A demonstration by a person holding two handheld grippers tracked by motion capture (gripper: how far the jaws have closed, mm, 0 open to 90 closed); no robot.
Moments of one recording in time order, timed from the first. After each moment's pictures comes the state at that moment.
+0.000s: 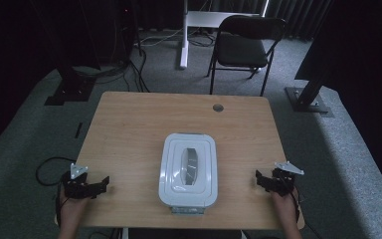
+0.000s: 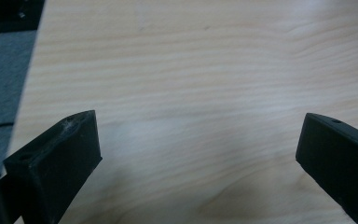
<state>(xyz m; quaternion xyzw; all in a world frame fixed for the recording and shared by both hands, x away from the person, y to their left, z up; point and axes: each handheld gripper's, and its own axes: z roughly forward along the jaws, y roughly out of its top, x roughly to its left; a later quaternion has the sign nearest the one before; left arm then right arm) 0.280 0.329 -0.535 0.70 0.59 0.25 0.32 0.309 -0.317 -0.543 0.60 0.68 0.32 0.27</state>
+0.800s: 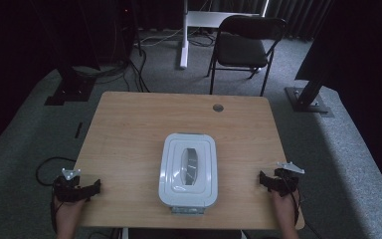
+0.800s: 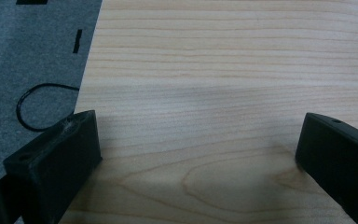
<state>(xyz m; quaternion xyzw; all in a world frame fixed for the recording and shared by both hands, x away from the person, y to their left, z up) 0.277 0.343 -0.546 0.67 0.65 0.26 0.26 0.315 -0.324 -0.551 0.64 0.66 0.29 0.27</state>
